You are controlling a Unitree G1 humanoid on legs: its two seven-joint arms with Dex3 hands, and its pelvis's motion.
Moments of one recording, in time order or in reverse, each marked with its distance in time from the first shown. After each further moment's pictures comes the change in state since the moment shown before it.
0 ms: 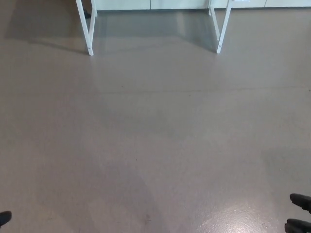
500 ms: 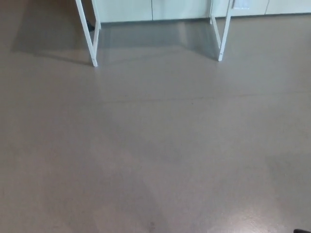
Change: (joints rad) left_arm 0.107 0.000 -0.017 0.030 -0.003 -0.068 -0.055; right_arm 0.125 0.009 -0.006 0.050 0.022 -0.058 0.018
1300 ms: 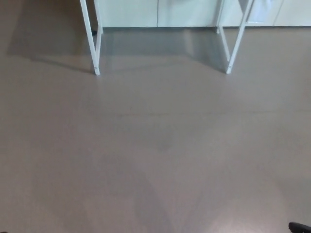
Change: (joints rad) left_arm -0.039 0.029 -0.011 0.019 0.000 -0.007 0.001; right_arm -0.075 0.007 0.009 0.104 0.001 -0.041 -0.019
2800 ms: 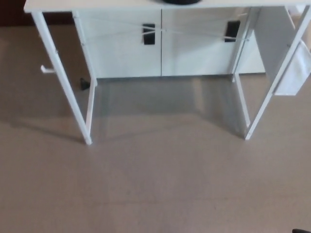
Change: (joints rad) left_arm 0.022 0.008 -0.054 0.012 0.010 -0.020 0.016; right_arm 0.005 -0.027 0.057 0.064 -0.019 -0.039 -0.044
